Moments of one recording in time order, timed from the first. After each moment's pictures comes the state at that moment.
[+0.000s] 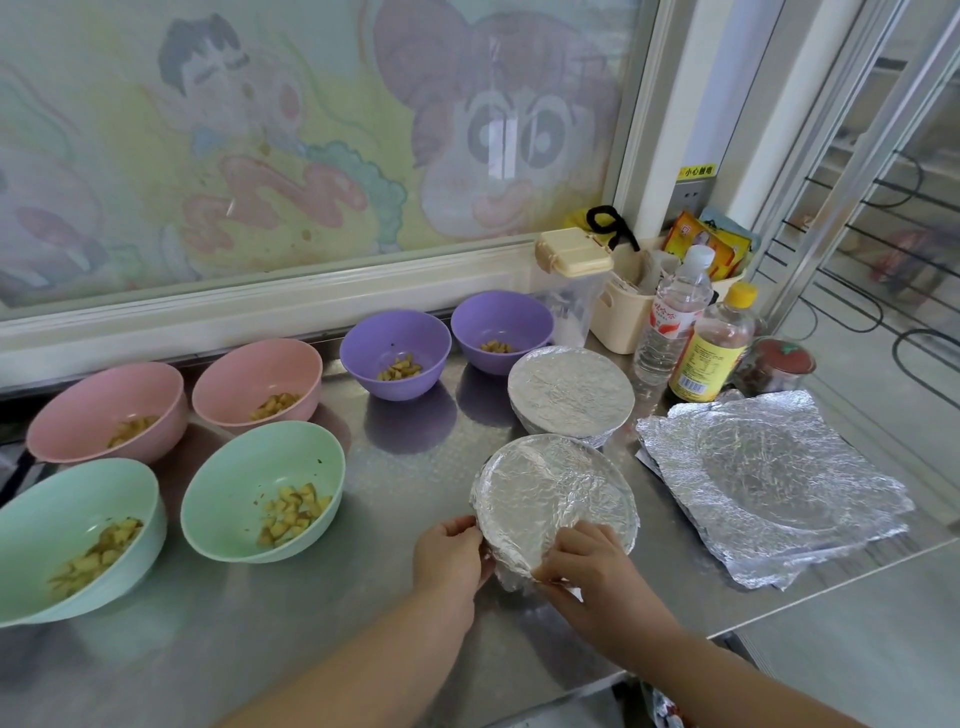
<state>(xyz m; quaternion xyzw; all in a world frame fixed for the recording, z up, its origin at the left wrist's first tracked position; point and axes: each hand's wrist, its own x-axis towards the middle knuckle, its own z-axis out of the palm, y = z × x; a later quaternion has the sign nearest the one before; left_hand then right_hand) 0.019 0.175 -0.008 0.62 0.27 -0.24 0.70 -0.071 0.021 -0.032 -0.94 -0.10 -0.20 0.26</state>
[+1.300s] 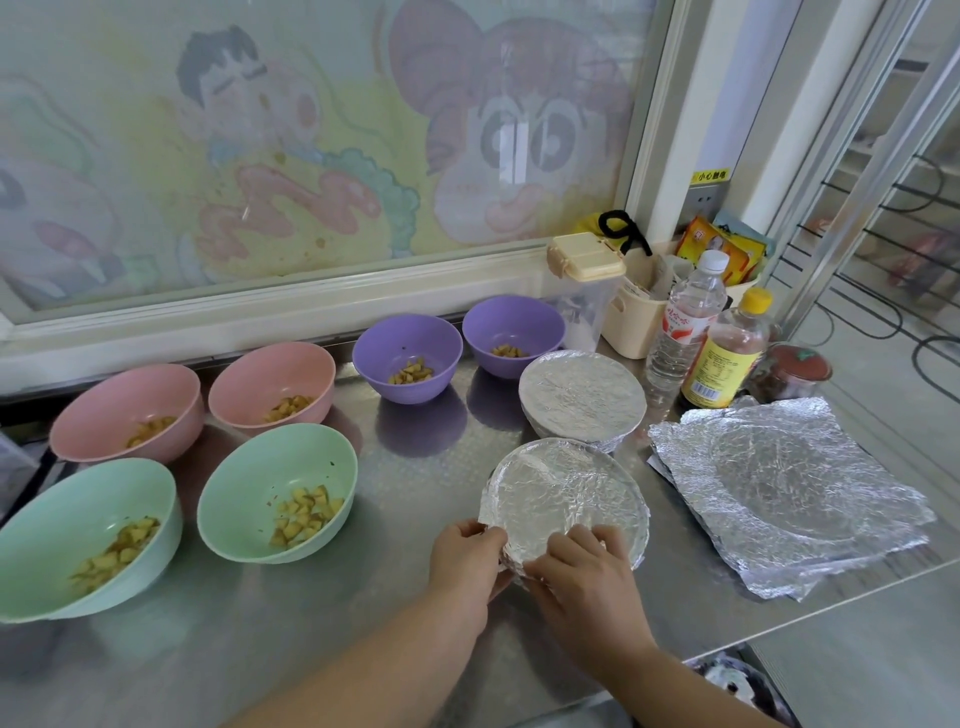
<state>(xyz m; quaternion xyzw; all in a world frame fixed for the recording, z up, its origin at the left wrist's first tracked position) 0.014 0.174 0.012 0.64 0.25 -0.27 0.68 -0.065 0.051 -0.031 -0.95 -0.04 -0.27 0.12</state>
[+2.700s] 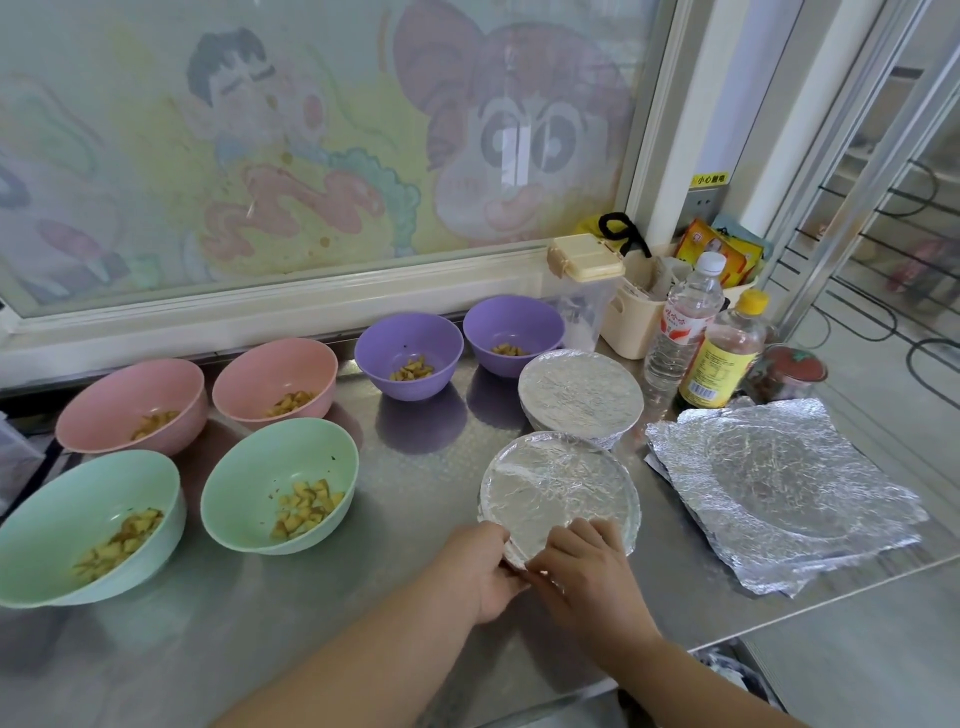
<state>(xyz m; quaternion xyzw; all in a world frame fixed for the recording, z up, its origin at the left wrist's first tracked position) 0.014 0.167 0.031 0.52 0.27 -0.42 0.70 -0.062 0.040 -0.040 -0.95 -0.07 -0.26 0.16</state>
